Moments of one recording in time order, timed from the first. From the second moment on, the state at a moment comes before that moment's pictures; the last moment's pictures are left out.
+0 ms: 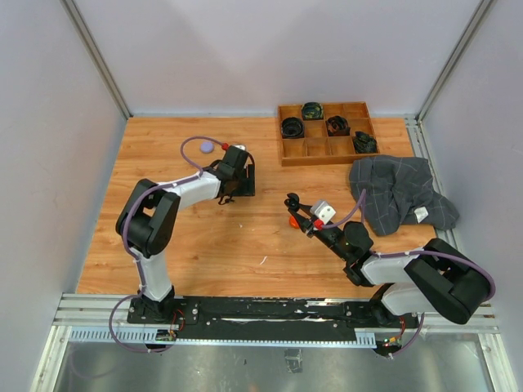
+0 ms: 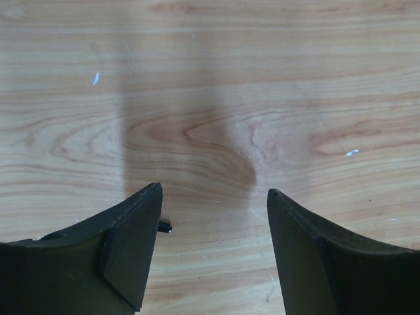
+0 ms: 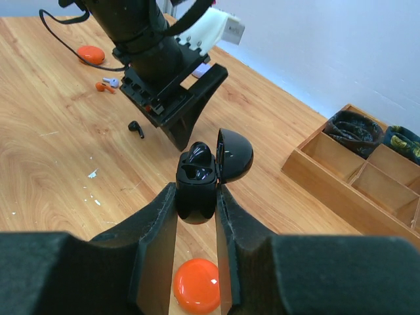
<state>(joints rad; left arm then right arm) -0.51 1.84 1.15 -0.20 -0.18 -0.43 0.74 1.33 0.16 1.30 -0.09 -0.25</state>
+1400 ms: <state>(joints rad) -0.50 1.74 1.28 -0.53 -0.15 -0.34 0.74 1.33 0.16 1.30 -0.09 -0.25</state>
